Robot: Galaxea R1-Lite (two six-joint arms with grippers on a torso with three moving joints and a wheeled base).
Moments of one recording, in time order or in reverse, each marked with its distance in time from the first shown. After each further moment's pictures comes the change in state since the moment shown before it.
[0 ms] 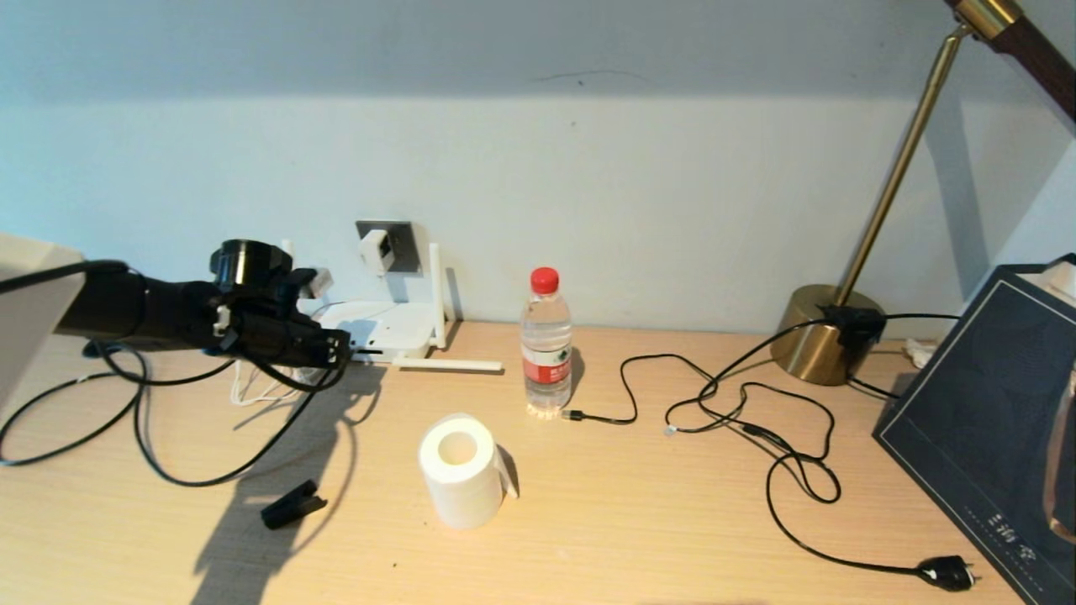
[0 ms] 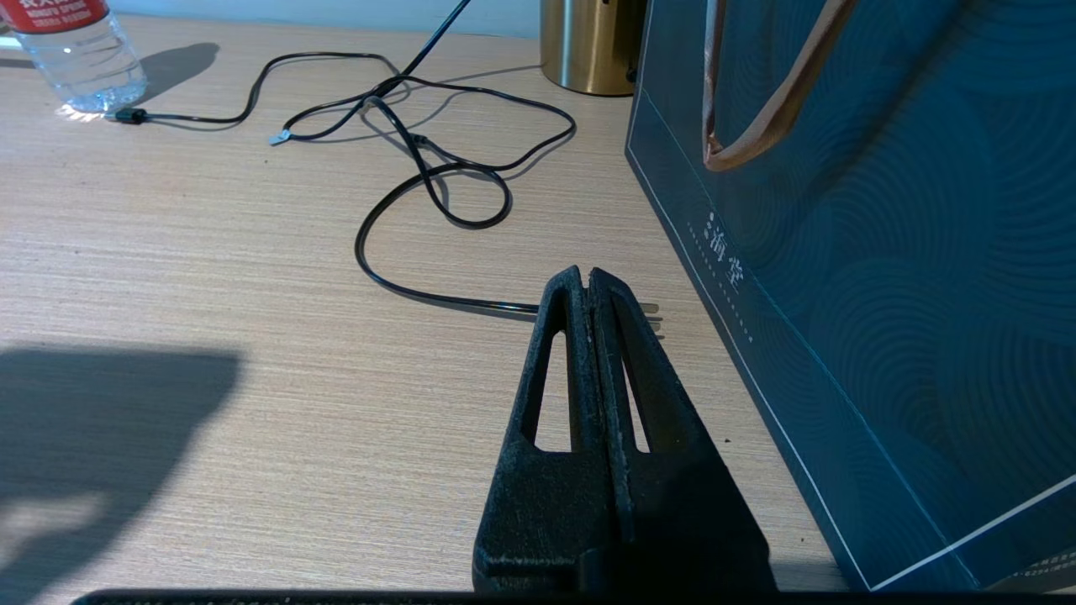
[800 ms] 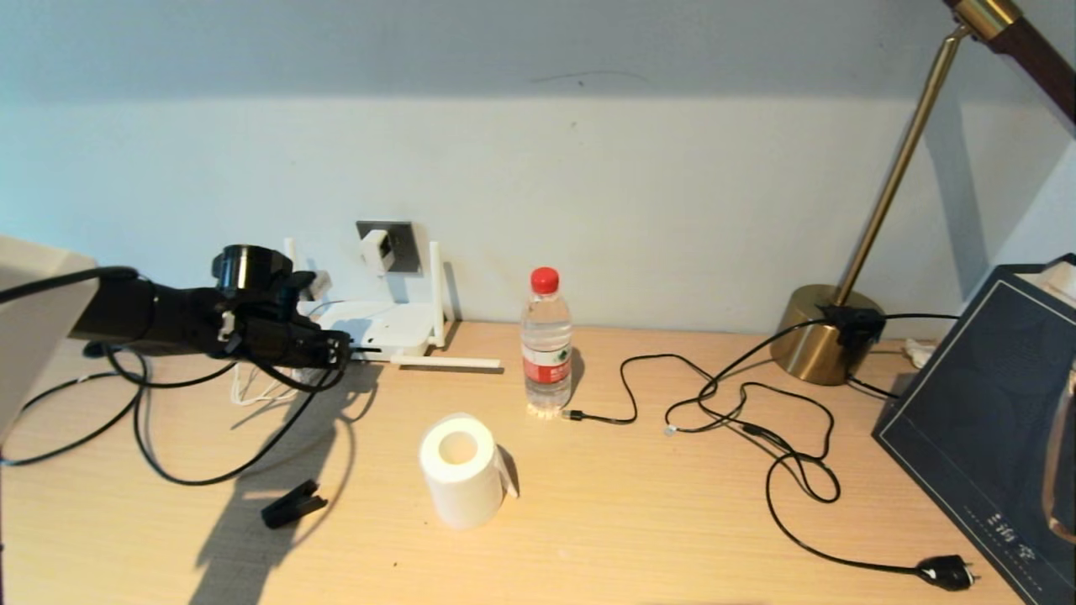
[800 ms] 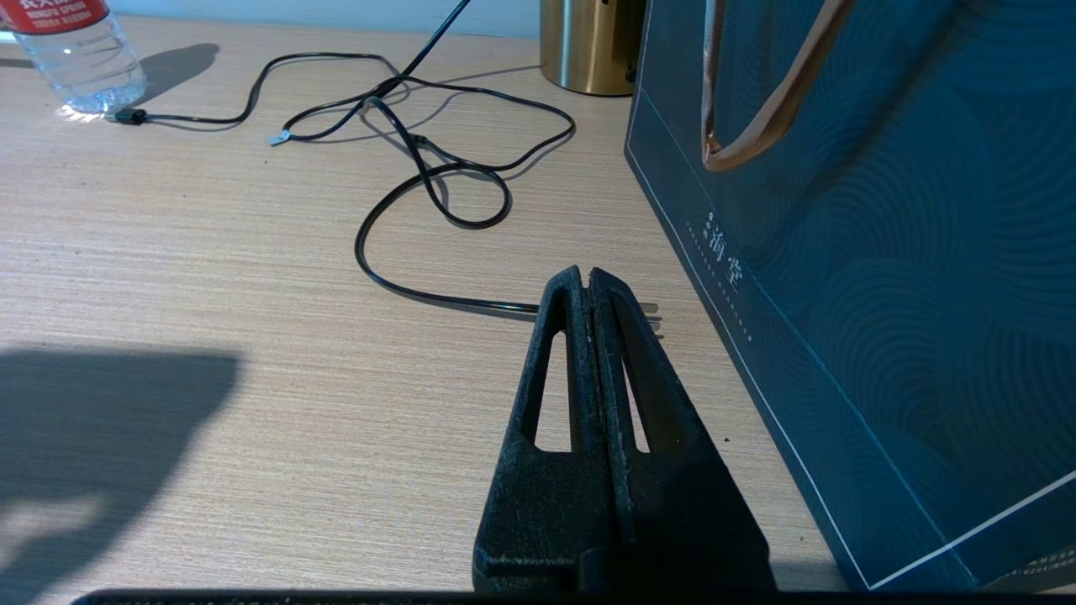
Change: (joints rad) left arm 0.007 0.031 -0.011 -0.037 0.000 -0.003; right arm 0.000 0.000 0.000 0.000 0.000 0.000
